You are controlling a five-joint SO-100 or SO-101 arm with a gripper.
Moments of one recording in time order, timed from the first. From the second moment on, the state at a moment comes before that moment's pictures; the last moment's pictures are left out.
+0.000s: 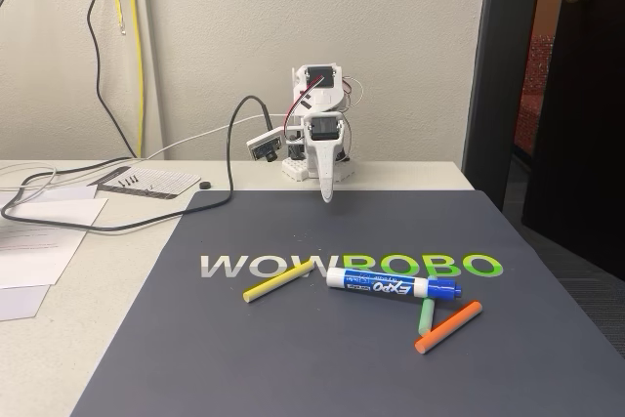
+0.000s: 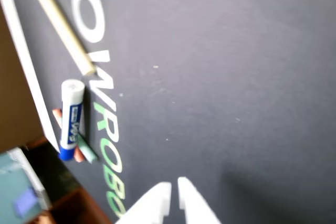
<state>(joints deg) -15.6 188.6 172.1 60.6 -4.8</state>
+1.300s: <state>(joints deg) -22.4 32.9 11.3 105.5 6.1</state>
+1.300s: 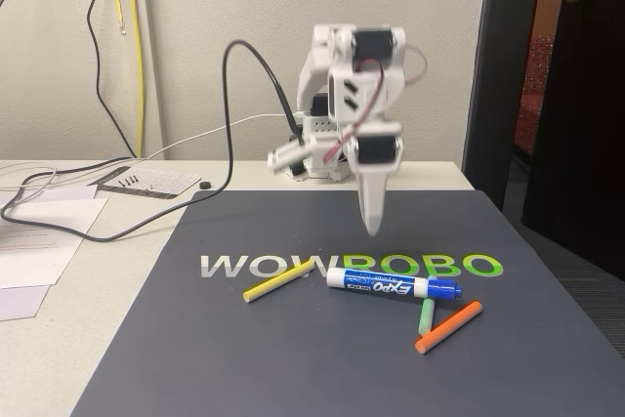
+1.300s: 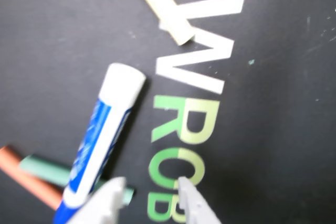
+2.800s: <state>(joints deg) -23.8 14.6 -9.0 107.0 8.3</state>
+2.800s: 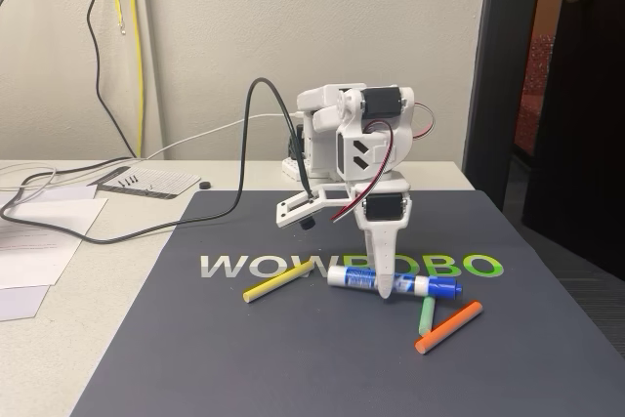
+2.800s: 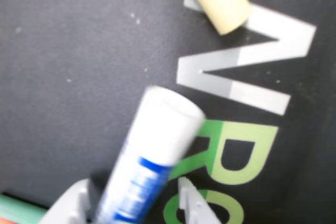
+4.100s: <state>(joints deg) -21.4 45.4 -8.1 107.2 15.4</state>
